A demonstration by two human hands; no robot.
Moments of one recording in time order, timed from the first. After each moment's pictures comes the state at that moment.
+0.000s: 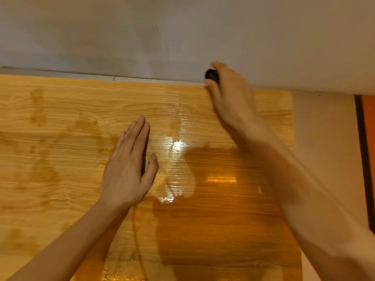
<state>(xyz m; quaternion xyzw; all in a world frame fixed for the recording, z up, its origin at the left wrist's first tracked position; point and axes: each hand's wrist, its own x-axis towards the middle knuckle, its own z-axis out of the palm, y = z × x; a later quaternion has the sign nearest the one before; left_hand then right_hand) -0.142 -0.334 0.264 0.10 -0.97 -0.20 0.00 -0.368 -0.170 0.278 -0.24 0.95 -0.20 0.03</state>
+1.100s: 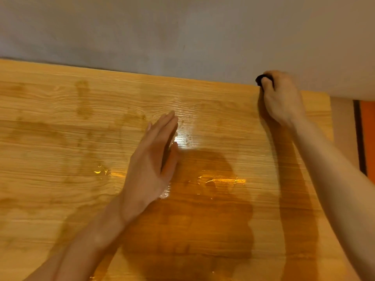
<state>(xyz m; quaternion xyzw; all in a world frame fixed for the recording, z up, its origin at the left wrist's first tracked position) -0.126 -0.390 0.273 0.09 -0.90 -0.42 0.06 -0.368 -0.181 0.281 -0.12 0.97 -0.19 0.07</state>
